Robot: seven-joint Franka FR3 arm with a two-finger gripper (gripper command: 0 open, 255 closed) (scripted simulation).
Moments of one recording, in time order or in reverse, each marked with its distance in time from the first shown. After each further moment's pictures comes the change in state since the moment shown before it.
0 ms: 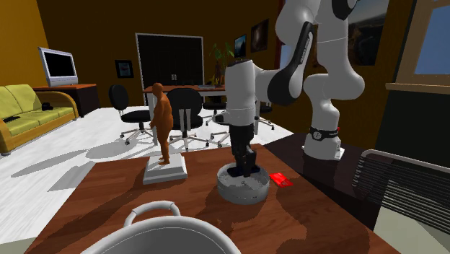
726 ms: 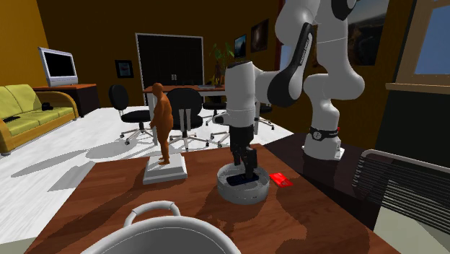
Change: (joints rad) arm 0.000 0.009 0.000 0.000 -0.001 0.009 0.001
